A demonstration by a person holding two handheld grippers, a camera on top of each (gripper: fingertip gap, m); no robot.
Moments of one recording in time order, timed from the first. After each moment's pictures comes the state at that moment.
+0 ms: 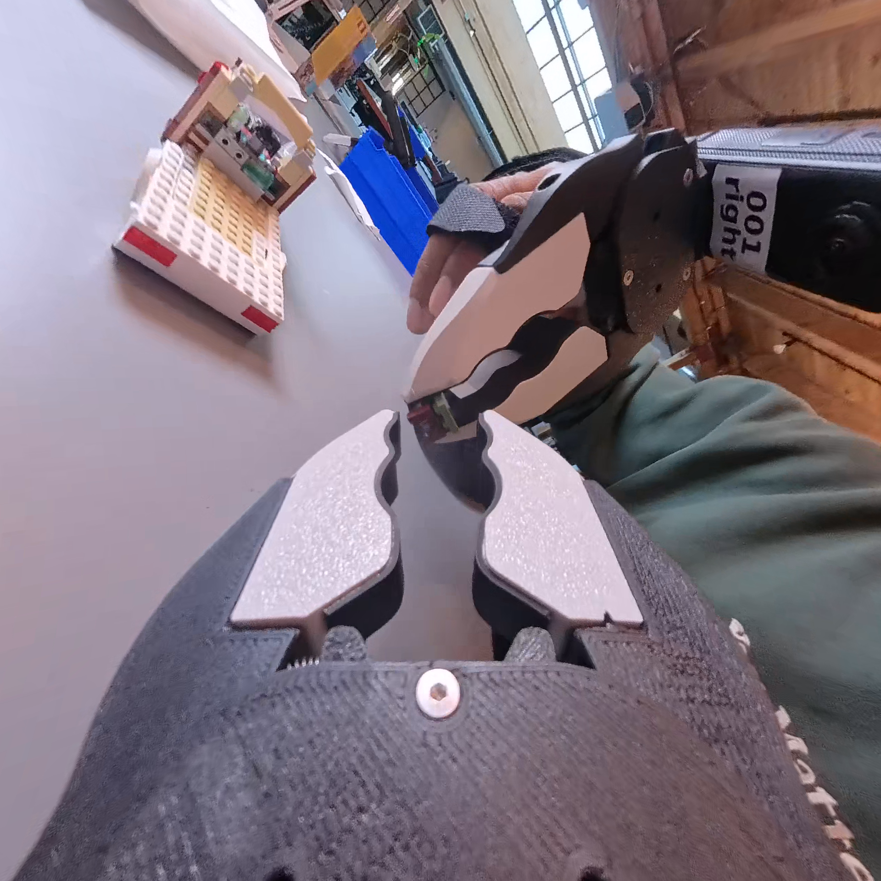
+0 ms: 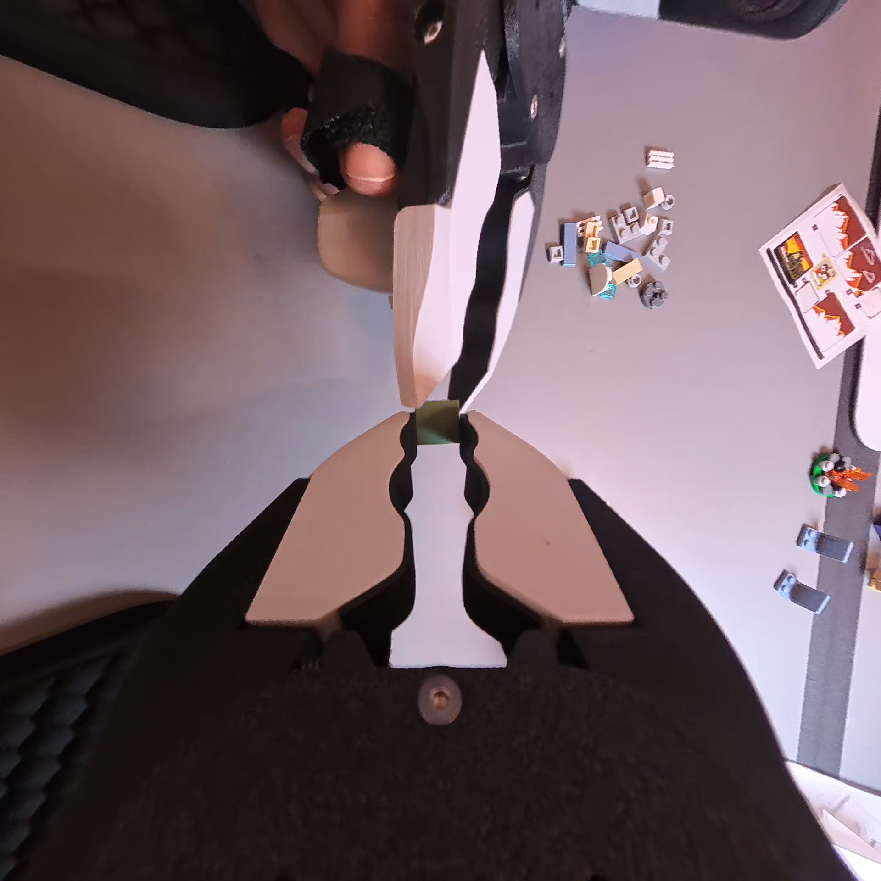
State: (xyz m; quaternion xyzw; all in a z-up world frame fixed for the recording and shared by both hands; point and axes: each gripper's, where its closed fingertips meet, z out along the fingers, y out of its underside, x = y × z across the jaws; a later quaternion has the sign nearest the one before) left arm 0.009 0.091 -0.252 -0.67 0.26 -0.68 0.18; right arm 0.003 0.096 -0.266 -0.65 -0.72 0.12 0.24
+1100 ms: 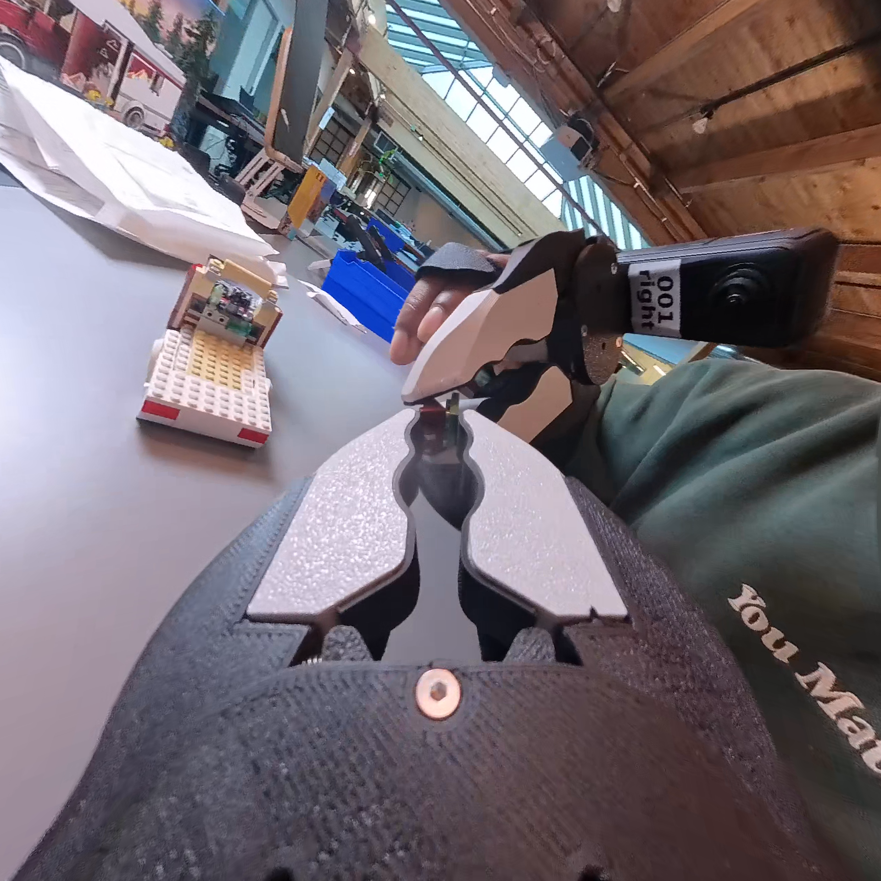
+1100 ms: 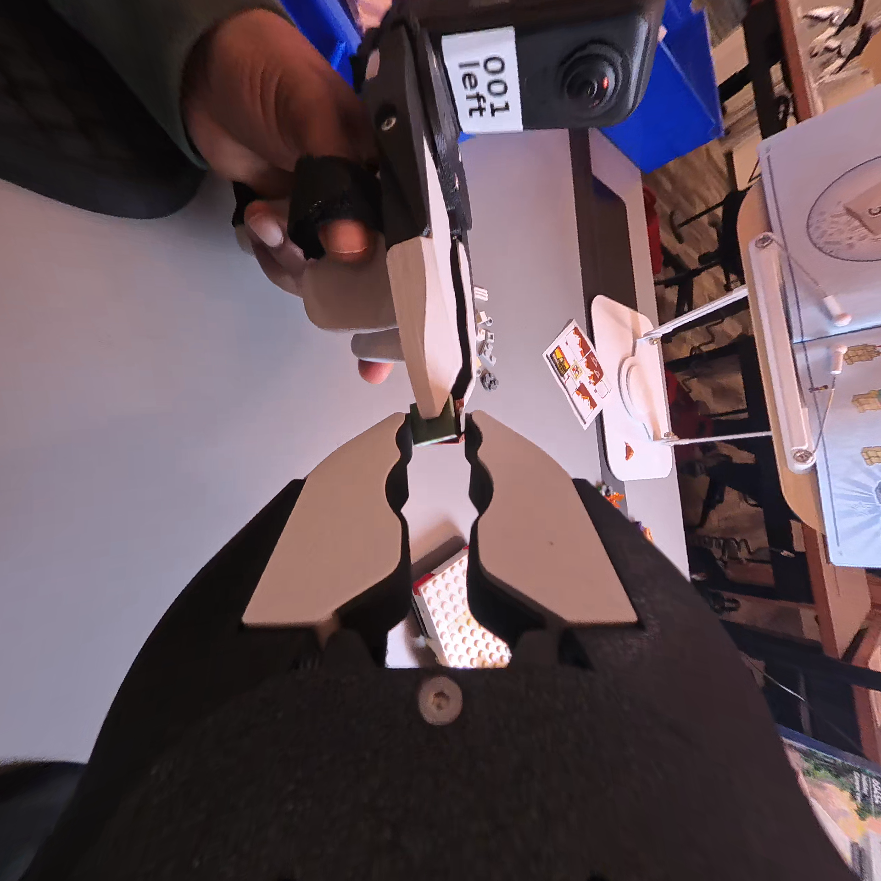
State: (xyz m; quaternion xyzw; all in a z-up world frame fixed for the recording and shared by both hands) left arm -0.007 0.095 -0.210 -0.59 0.31 -0.68 0.32; right arm -0.019 0.103 -0.221 -0.57 -0.69 0.02 0.45
